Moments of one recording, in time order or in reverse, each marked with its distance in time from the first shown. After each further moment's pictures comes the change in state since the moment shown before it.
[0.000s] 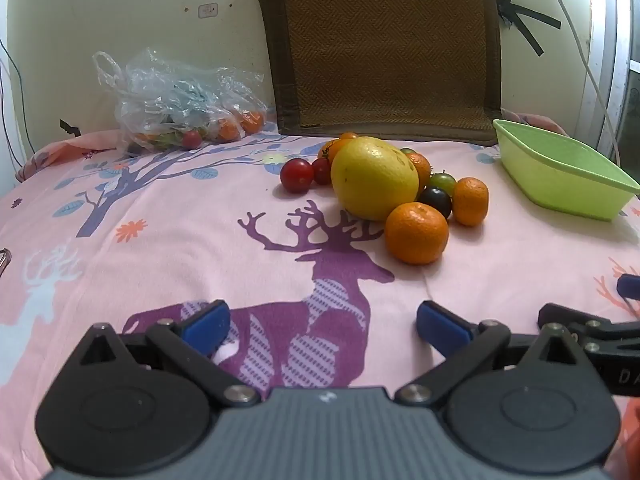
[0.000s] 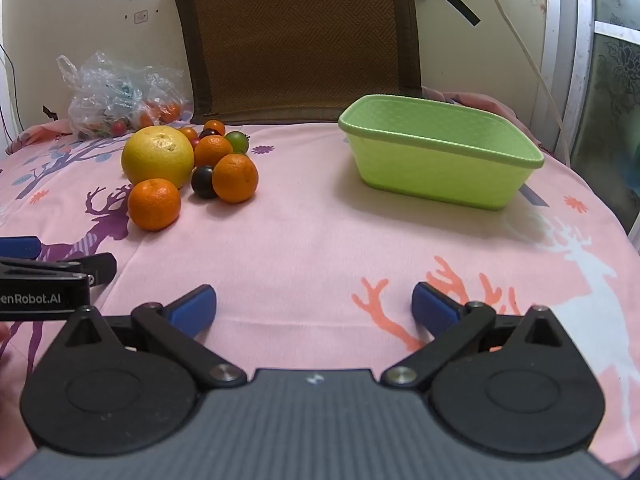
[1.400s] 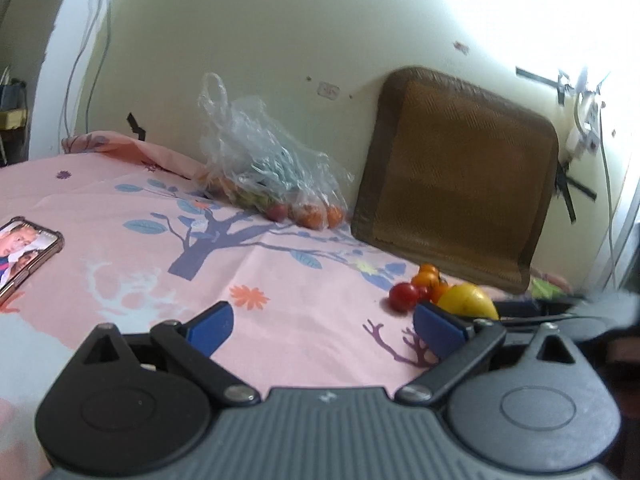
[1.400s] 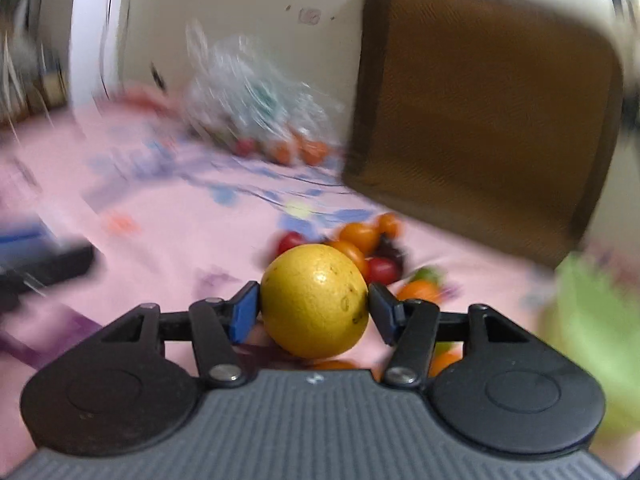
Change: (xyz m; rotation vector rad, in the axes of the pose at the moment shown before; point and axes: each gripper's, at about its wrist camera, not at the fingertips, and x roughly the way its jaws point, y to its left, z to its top) left arm -0.027 0.129 -0.002 -0.332 -0.303 -0.081; right arm 0.049 0.117 0.083 -0.261 -0.058 0.285
